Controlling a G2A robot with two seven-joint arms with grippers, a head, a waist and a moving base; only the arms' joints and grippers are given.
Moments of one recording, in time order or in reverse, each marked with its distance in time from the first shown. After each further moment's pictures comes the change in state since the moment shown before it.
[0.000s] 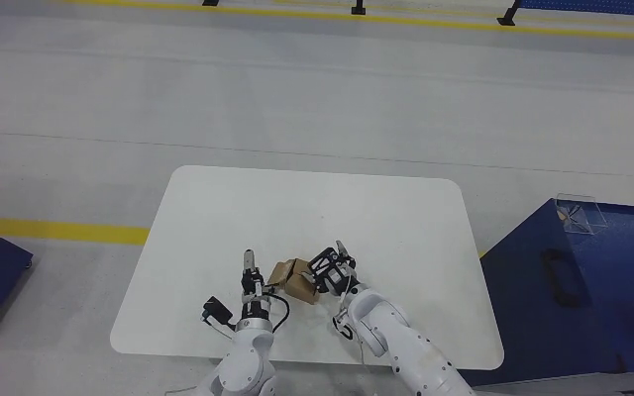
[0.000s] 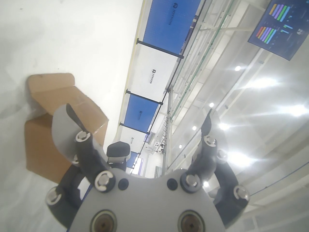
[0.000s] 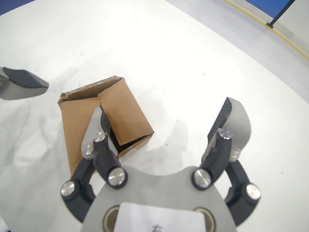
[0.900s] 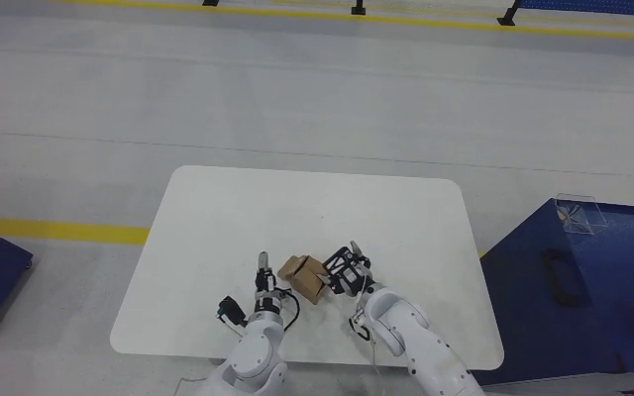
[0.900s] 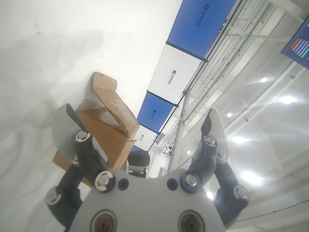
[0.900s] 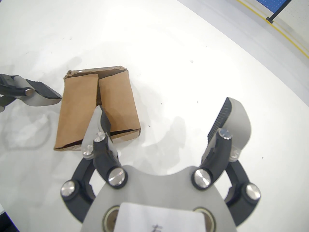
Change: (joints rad) left arm -0.079 -0.082 0.011 0.150 -0.096 0.063 -0.054; right arm -0.077 0.031 0.132 -0.098 -0.063 -0.116 0.079
